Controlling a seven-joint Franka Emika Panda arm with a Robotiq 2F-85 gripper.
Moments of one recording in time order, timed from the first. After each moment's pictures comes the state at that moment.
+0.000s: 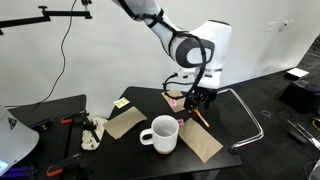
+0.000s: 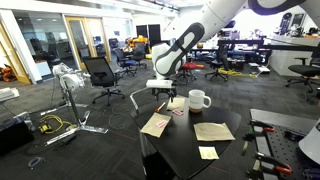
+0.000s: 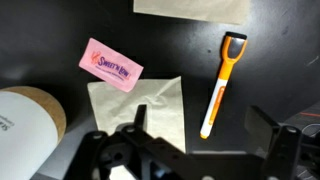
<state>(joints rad) -0.02 0.75 -0.14 -1.64 0.02 2.36 1.28</state>
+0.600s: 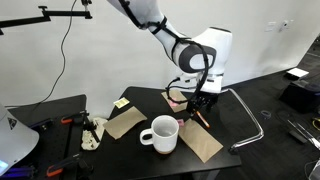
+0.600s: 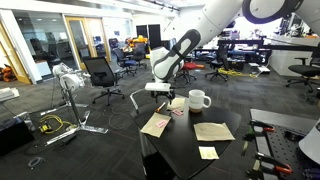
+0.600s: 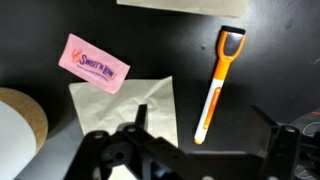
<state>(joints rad) -0.02 0.82 -0.15 -1.57 0.03 2.36 1.29</state>
